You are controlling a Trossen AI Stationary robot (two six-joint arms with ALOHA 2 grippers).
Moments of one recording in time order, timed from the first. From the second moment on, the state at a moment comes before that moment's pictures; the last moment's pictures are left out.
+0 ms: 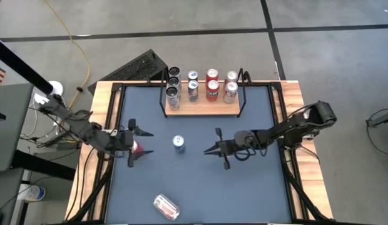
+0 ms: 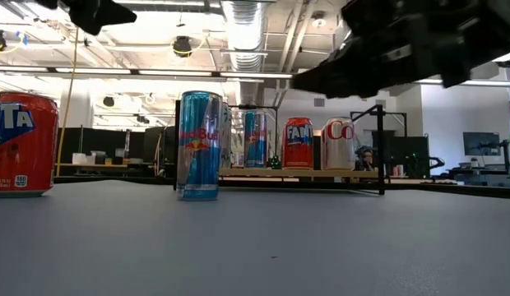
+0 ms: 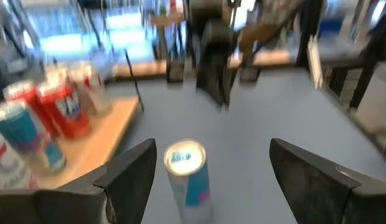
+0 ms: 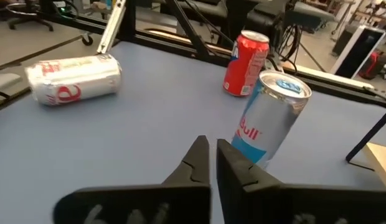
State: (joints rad) left arm -0.57 0.62 0.51 -0.07 -0.65 -0.04; right arm 0.17 1.56 0.55 0.79 0.00 -0.18
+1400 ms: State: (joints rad) left arm 0.02 0.02 0.16 -0.02 -0.40 0.04; right arm 0.13 1.69 0.66 0.75 0.00 -0.17
